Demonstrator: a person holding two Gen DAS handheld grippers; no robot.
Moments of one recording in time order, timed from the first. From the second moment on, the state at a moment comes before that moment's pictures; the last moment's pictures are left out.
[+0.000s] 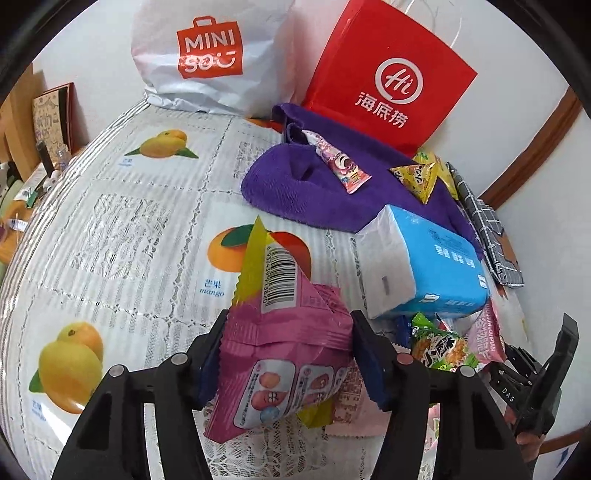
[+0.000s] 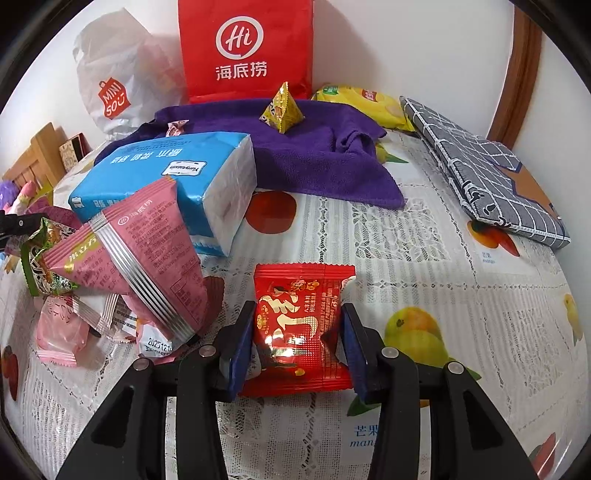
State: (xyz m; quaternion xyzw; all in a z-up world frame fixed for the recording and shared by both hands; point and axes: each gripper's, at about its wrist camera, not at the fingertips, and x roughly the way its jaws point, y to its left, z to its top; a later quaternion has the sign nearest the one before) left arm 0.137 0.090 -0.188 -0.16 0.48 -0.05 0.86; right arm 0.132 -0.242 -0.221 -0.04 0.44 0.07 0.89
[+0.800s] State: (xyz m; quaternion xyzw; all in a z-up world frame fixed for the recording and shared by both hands) left arm 0.134 0.108 -0.175 -0.14 0.48 -0.07 0.86; right arm 0.121 -0.237 -0.178 -0.03 0.41 0.06 0.91
